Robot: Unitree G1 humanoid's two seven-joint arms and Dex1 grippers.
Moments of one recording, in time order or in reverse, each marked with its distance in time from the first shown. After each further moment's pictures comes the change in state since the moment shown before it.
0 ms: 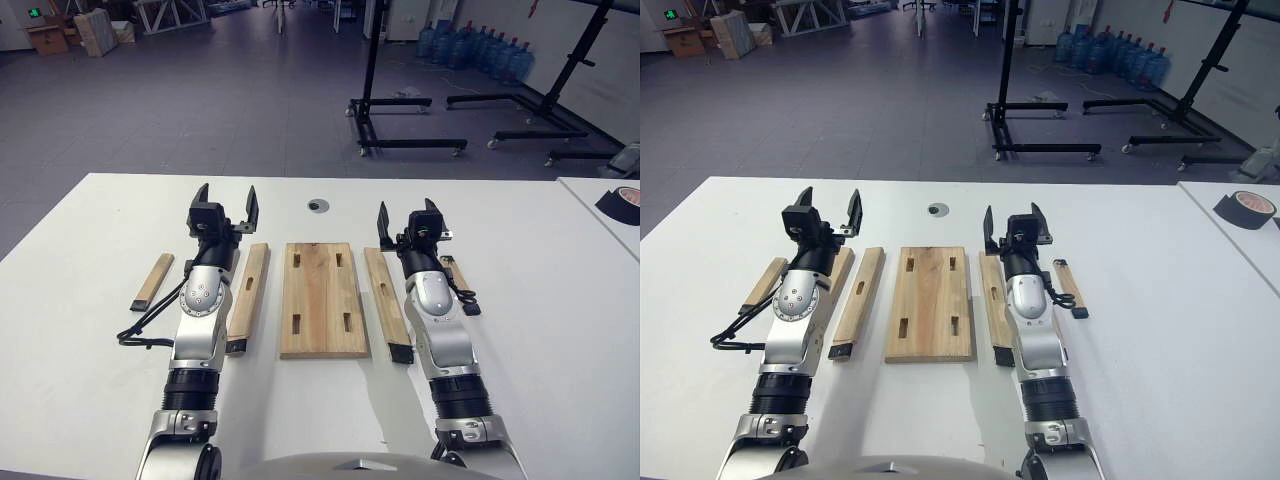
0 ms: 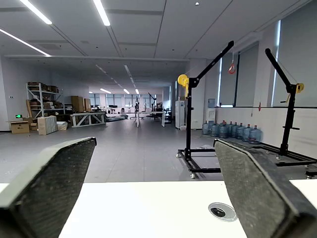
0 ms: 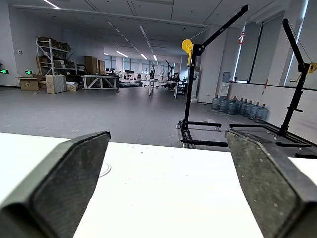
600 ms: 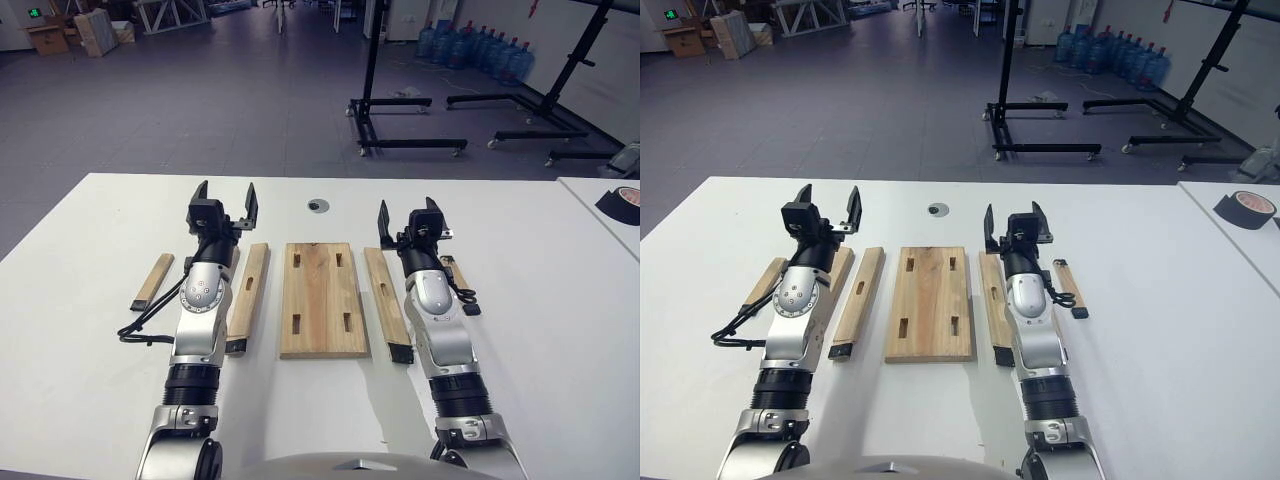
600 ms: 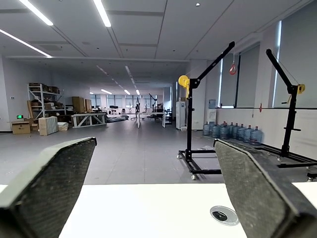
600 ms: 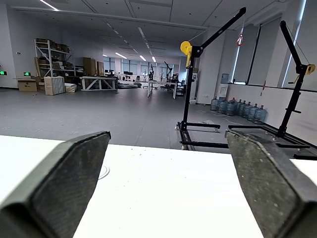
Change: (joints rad) left arm -0.022 -0.002 0.014 0.014 -0.008 0.000 0.000; right arm -0.007 -0.002 0.000 0.005 -0.001 -0.006 -0.009
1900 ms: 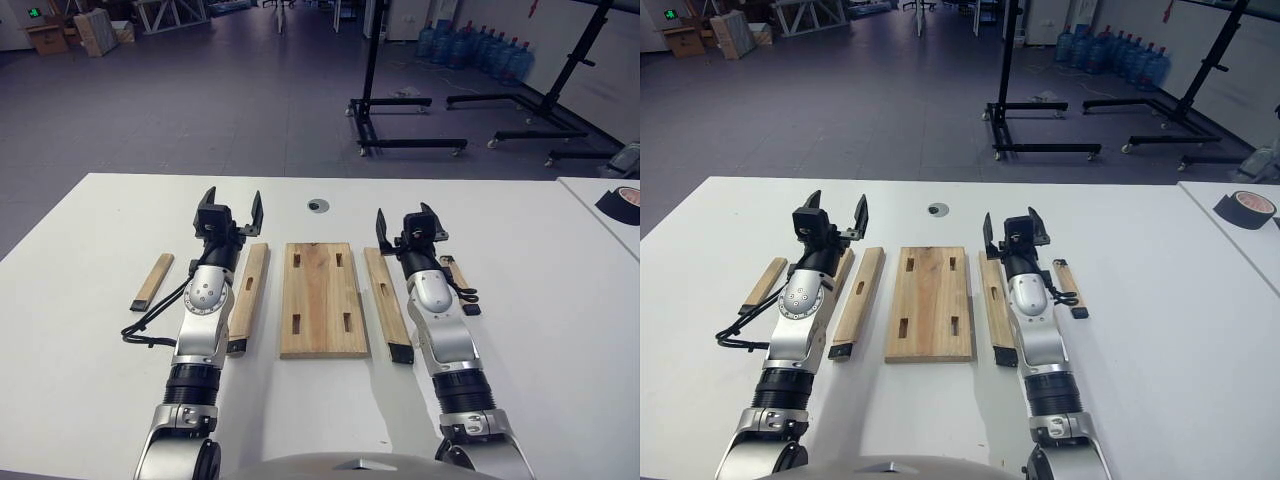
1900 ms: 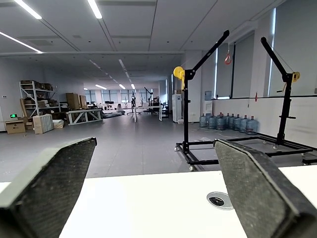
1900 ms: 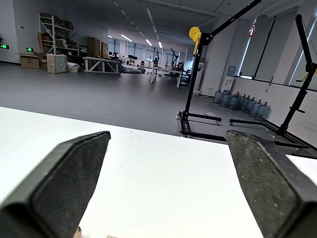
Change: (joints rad) left arm 0.001 0.011 -0.024 0.058 0.030 -0.025 -0.016; right arm -0.016 -0.033 -0.008 0.054 -0.025 0.039 0.051
